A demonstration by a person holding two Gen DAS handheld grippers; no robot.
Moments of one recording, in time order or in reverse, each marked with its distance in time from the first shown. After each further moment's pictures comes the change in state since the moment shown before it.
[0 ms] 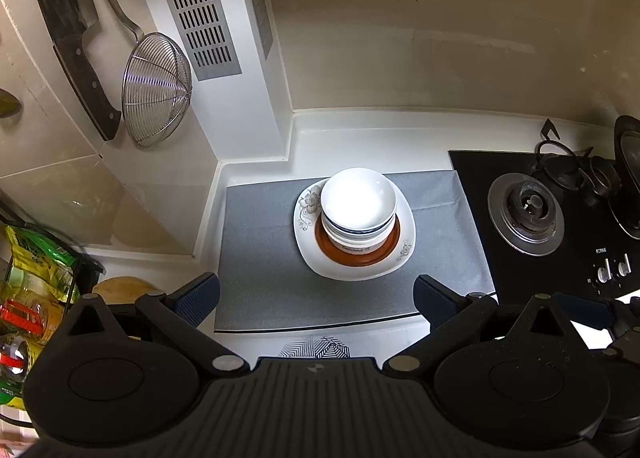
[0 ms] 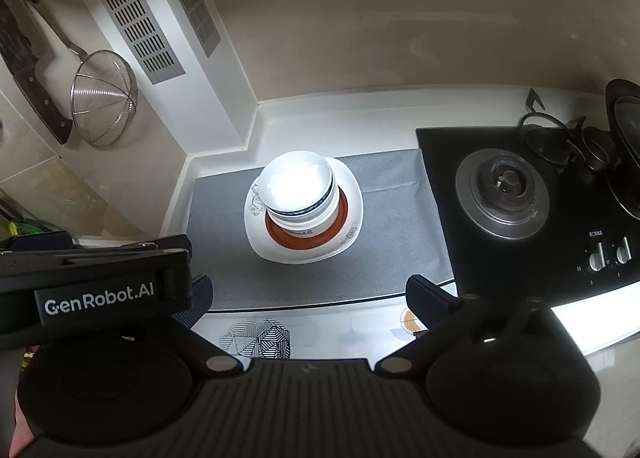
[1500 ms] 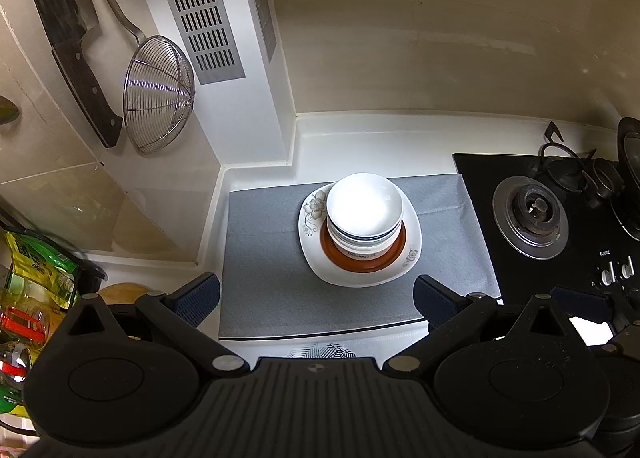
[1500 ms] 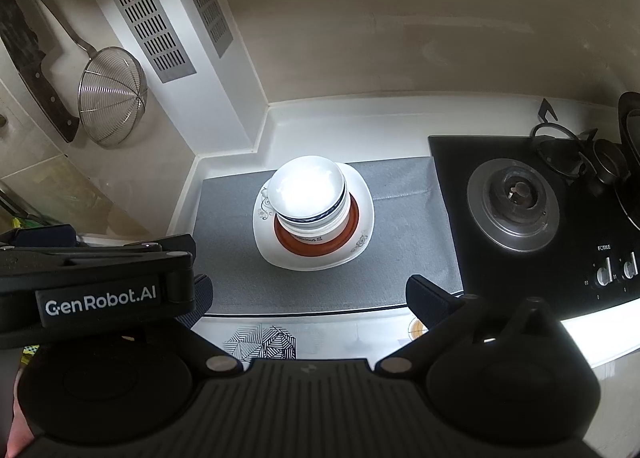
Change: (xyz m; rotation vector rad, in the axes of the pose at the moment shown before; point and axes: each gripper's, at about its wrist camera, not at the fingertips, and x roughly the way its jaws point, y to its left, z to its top) left arm 0.004 0.004 0.005 0.001 -0.002 0.003; right arm 0.007 0.010 0.008 -0.030 0.001 0.007
